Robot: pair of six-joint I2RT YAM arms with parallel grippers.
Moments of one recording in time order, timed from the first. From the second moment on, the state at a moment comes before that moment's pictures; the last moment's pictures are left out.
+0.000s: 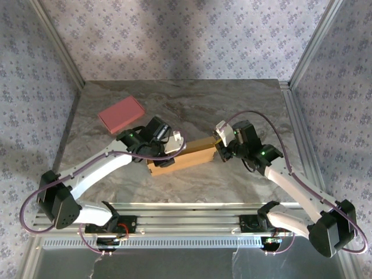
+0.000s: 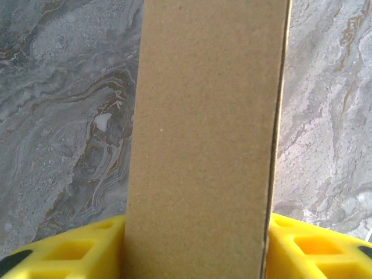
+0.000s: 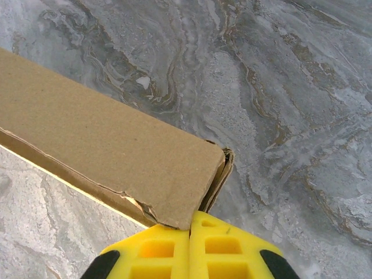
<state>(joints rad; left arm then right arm) -0.78 1.35 1.12 -0.82 0.04 0.44 0.55 1.06 0.83 -0.47 -0.13 -0.16</state>
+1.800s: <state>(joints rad) -0.35 0.97 0.88 -0.89 0.36 -1.21 0.56 1.07 0.83 -0.47 -0.11 -0.15</state>
